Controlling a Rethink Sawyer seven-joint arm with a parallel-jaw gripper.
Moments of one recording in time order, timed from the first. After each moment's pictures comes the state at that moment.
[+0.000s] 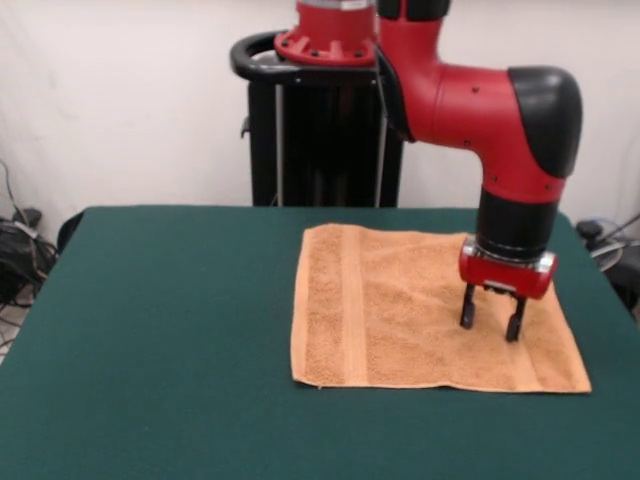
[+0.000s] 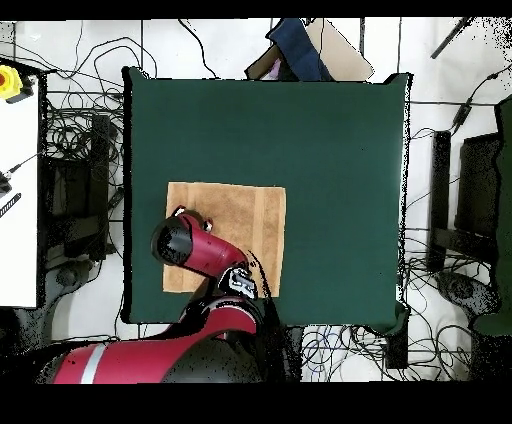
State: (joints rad) arm 0.08 -0.42 0.00 1.91 0.49 -0.05 1.76
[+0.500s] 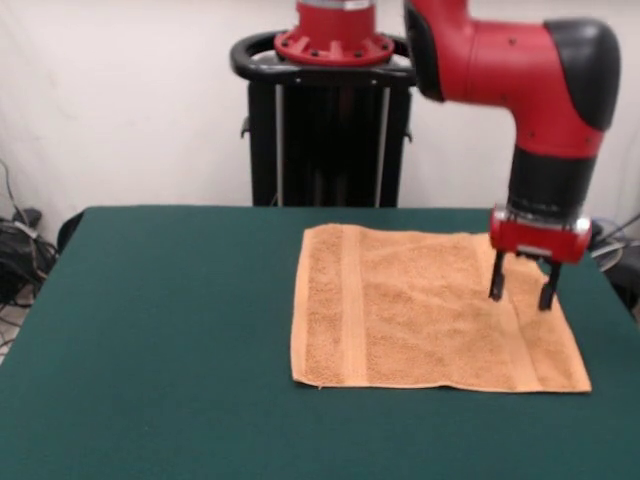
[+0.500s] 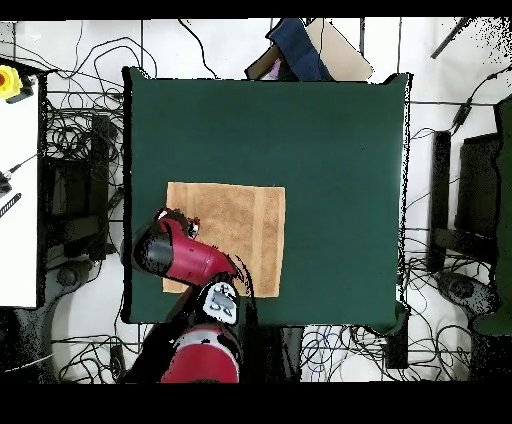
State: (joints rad) arm 0.15 -0.55 -0.03 1.97 0.49 -0.02 1.76
